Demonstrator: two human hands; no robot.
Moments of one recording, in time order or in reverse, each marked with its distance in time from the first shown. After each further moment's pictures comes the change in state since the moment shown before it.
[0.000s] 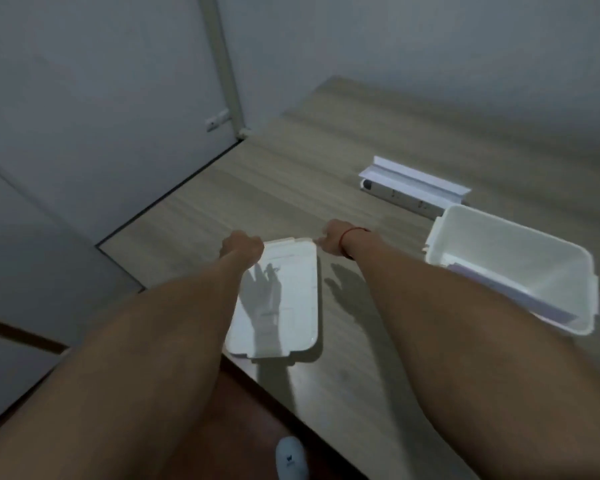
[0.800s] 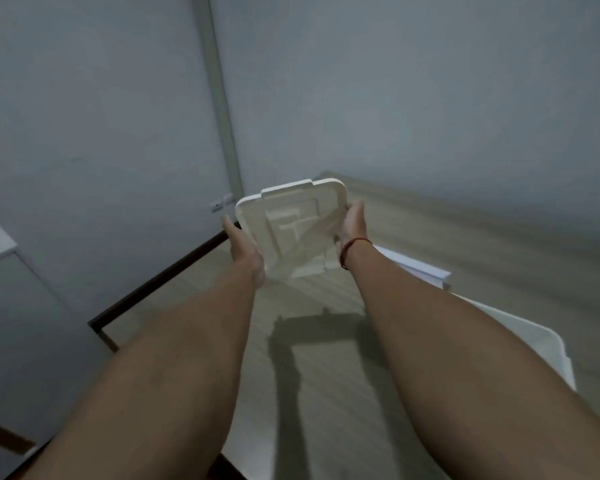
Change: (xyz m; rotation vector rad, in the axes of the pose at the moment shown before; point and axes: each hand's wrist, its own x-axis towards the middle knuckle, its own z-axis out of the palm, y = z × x) left_hand -0.026 0.105 -0.104 -1.458 -0.190 0.023; right_hand -0.018 -0.042 -0.131 1.723 0.447 -0.080
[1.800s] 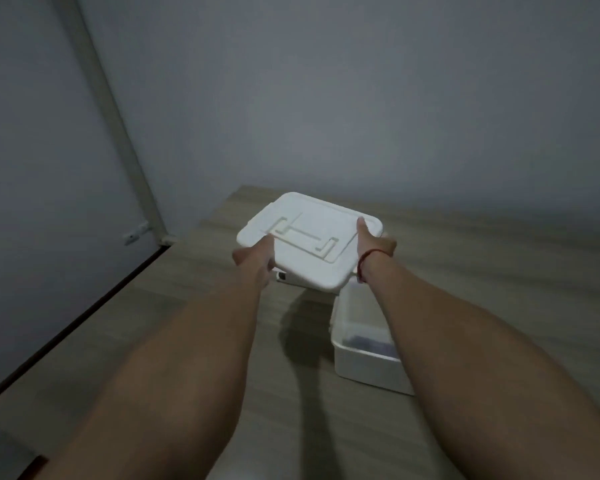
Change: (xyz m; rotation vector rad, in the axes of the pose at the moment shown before) left_hand -0.031 -0.084 0.138 0.270 -0.120 -0.001; right_hand -0.029 -0.064 -0.169 -0.040 0.617 -0.159
